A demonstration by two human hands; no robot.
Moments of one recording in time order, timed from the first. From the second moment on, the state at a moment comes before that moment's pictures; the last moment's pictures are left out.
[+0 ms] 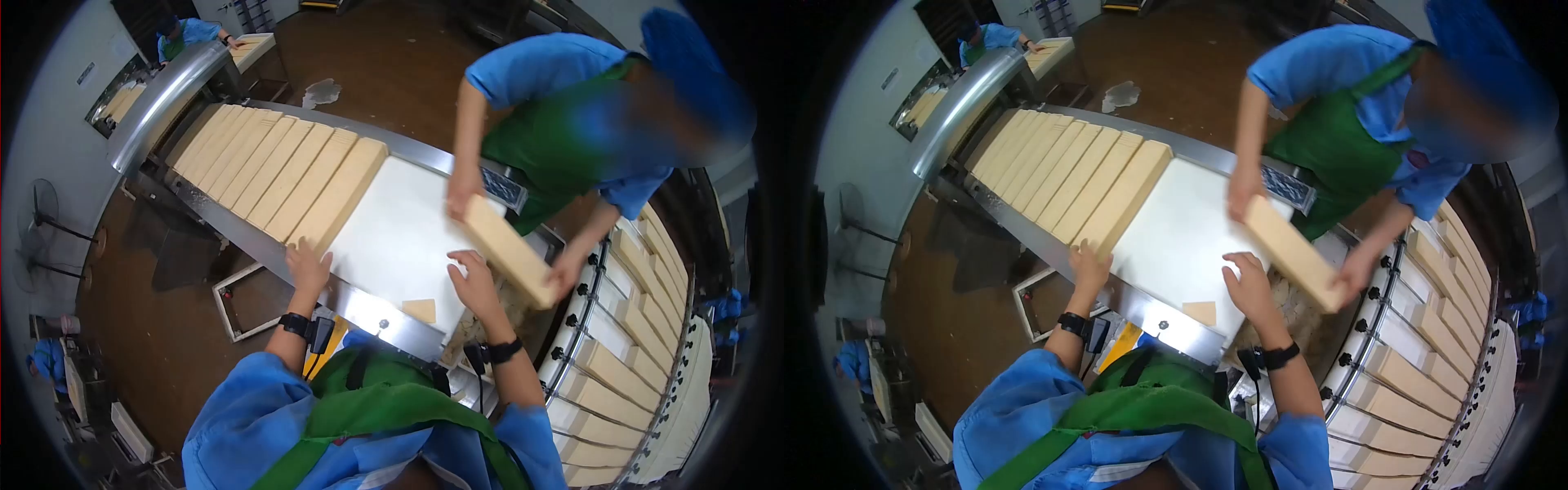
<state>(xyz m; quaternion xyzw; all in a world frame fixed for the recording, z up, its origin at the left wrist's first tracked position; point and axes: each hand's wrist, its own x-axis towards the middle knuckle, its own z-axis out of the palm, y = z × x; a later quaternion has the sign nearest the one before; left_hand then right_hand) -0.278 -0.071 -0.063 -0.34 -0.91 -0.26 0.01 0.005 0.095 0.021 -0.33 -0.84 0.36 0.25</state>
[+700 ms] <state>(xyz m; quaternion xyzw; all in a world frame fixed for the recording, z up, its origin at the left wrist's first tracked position) -0.319 -0.064 -0.061 -0.42 -0.90 -0.09 -0.07 -0.317 0.201 -0.054 -0.52 -0.84 0.18 0.02</state>
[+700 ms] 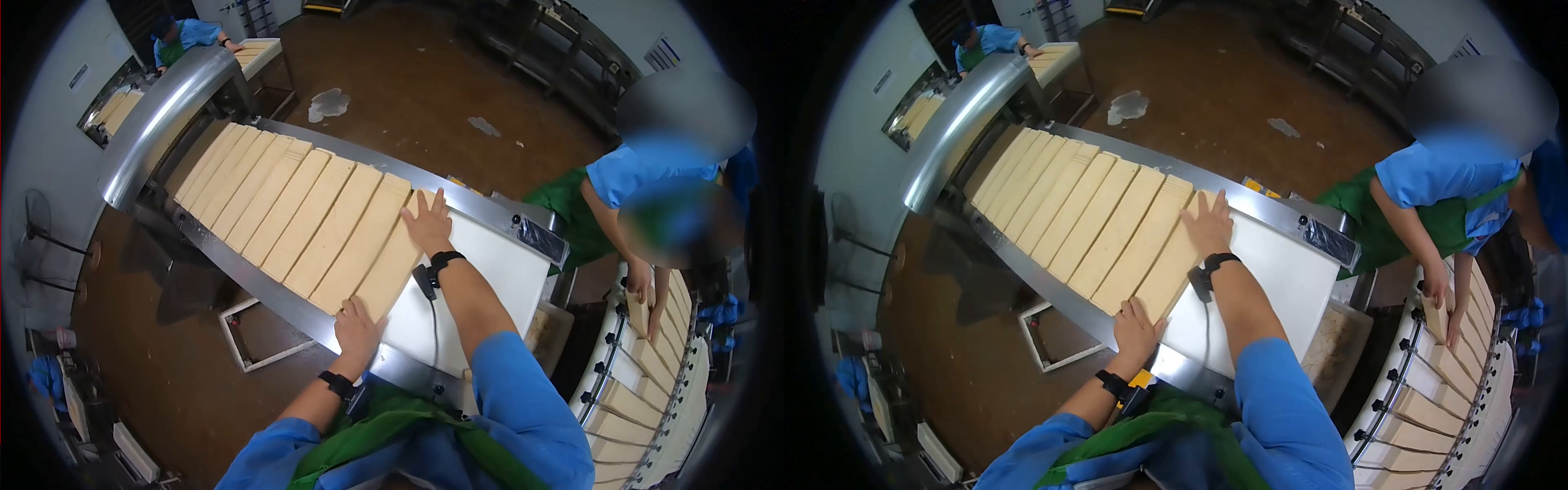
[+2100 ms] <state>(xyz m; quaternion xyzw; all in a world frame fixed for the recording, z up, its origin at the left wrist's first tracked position) 0.080 0.088 0.069 -0.76 -0.42 -0.43 -0.24 0.361 0.134 0.064 -0.85 -0.23 0.13 0.46</state>
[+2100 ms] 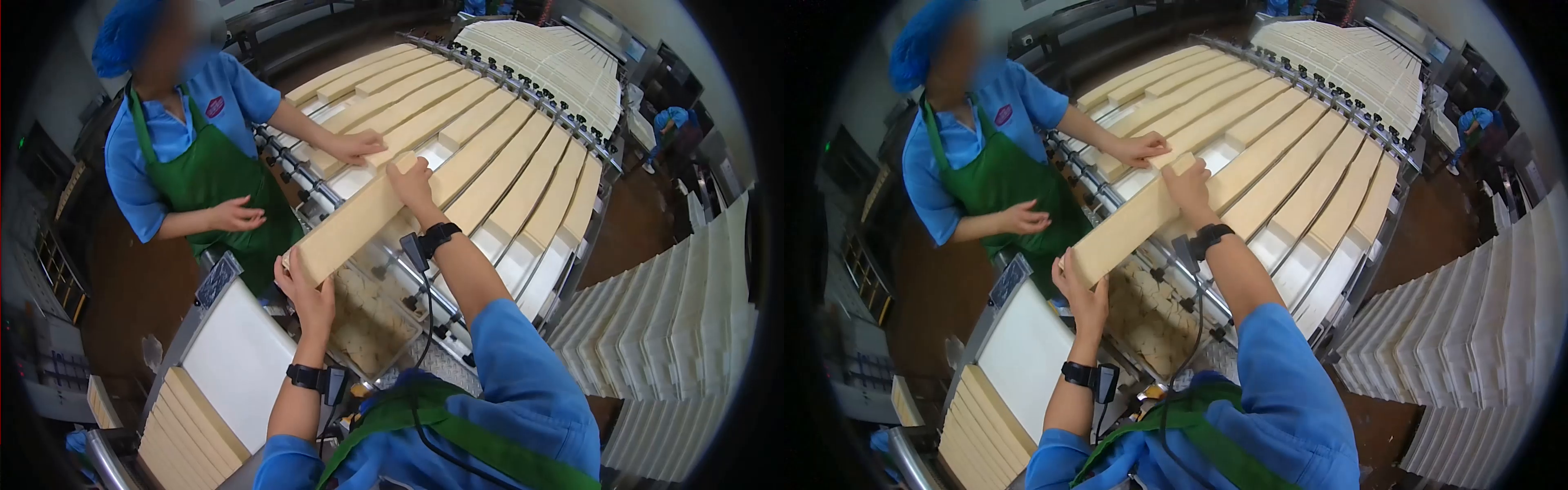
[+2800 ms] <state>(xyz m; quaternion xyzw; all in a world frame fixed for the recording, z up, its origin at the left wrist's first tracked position) 0.209 0.182 -0.016 -0.70 -0.37 -0.39 -0.46 0.425 0.103 0.031 -0.86 -0.46 0.08 0.22</state>
